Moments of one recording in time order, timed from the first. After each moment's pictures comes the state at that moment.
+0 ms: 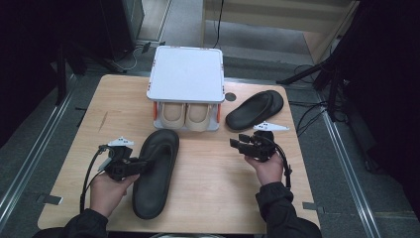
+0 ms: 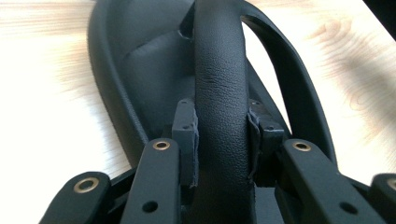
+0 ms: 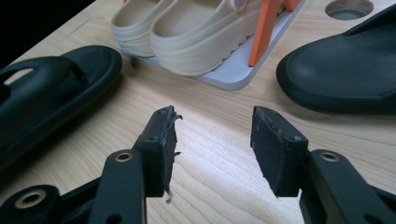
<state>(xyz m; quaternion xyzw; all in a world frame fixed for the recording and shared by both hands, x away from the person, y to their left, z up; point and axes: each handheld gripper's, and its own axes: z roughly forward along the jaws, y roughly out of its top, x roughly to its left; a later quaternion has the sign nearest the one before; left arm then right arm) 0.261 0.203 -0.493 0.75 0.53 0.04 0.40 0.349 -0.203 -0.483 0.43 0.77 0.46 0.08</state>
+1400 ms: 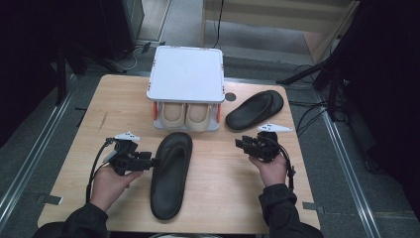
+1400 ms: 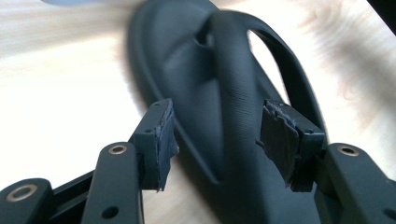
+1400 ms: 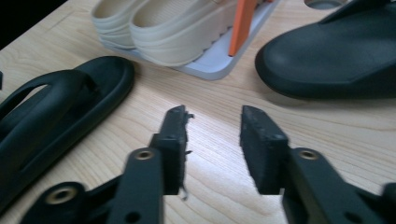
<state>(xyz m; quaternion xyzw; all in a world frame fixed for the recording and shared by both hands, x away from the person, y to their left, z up) 0.283 0.208 -0.492 0.77 0.50 0.02 0.39 0.350 -0.214 -0.485 0.45 0.77 0.45 0.09</state>
